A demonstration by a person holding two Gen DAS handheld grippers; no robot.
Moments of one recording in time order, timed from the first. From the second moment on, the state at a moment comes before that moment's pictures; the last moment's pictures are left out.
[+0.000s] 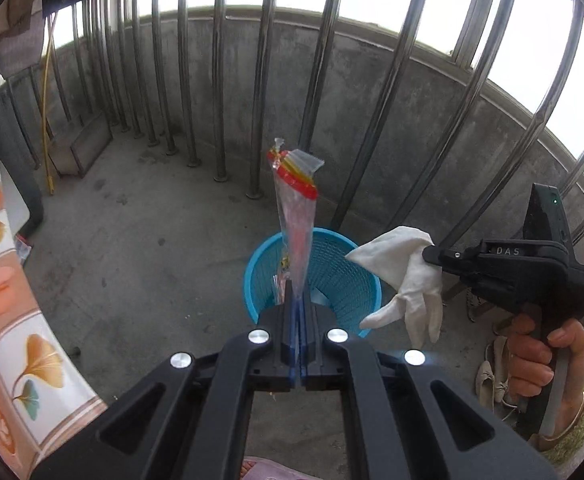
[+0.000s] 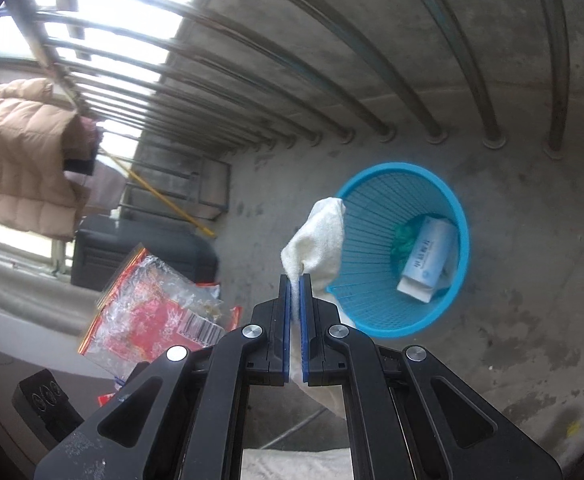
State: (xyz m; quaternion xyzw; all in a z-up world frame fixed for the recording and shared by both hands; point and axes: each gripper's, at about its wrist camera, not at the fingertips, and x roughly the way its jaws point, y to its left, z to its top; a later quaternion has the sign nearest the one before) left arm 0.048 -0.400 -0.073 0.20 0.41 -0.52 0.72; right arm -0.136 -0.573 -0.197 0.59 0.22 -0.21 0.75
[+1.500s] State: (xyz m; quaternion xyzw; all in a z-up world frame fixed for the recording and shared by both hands) left arm 0.048 -0.395 -0.078 0.22 0.45 -0.43 0.75; right arm -0.105 -0.555 -0.181 0.53 0.26 -0.22 0.78
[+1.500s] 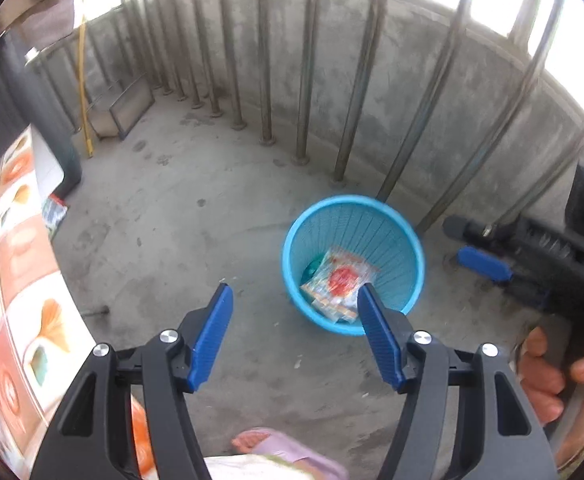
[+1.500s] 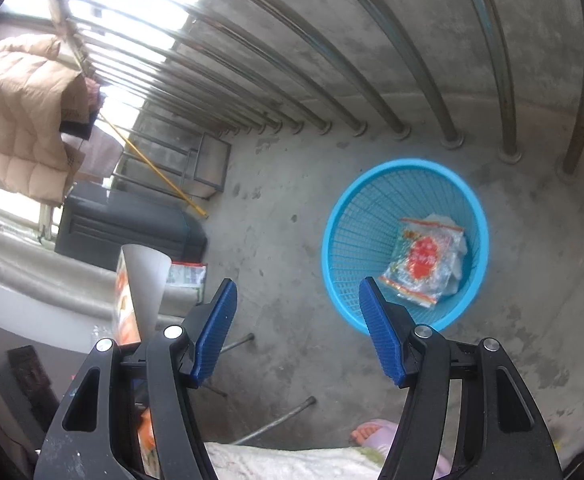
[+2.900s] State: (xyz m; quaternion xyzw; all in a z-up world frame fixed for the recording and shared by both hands) left arm 0.032 -0.331 -0.007 0.15 0.39 -0.46 0.79; right arm -0.079 -0.515 -0.123 0.46 0.26 -0.24 0.81
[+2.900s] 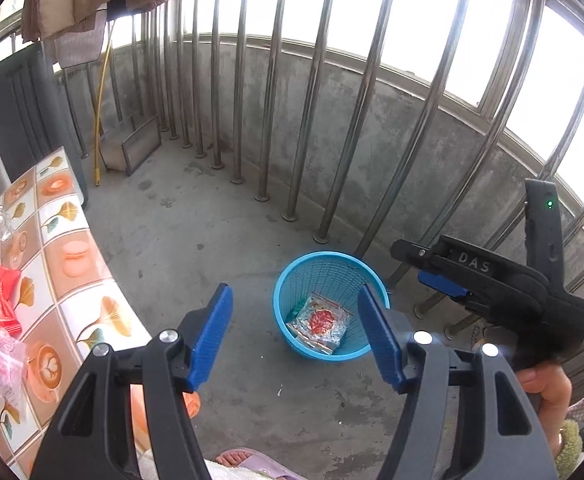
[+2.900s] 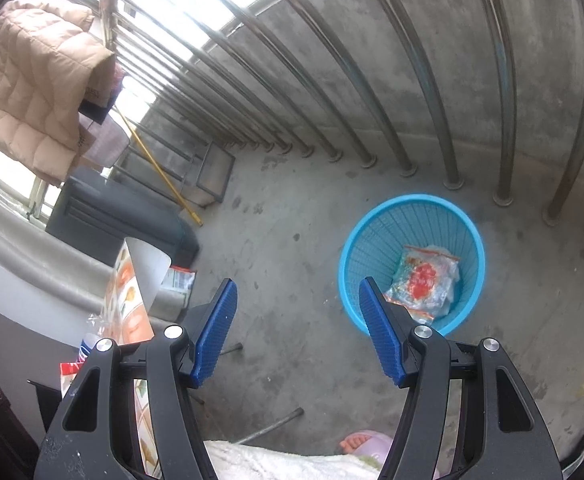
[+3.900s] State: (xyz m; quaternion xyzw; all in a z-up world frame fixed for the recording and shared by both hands) left arm 0.061 -0.068 0.037 0.07 0.32 -0.35 0.88; right arm -0.007 -0.417 -0.054 0.36 0.25 -0.10 0.89
